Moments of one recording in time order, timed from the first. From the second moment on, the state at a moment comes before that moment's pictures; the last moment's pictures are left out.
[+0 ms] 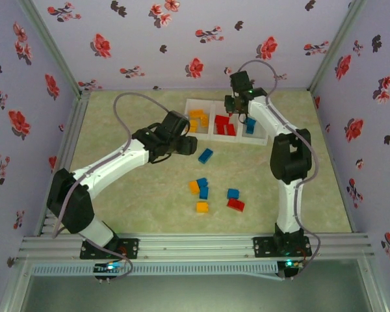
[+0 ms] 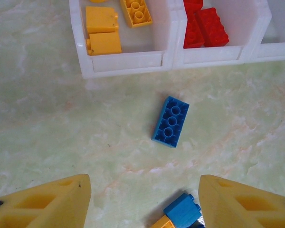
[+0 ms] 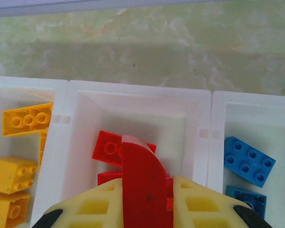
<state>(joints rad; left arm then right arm) -0.77 1.57 1.32 -0.63 -0.13 -0.46 0.33 2.14 1.92 -0.71 0.07 0.28</state>
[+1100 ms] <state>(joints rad) -0.86 1.56 1.20 -0.64 -0.18 -0.51 0.39 1.57 1.26 -0.60 0.02 0.28</state>
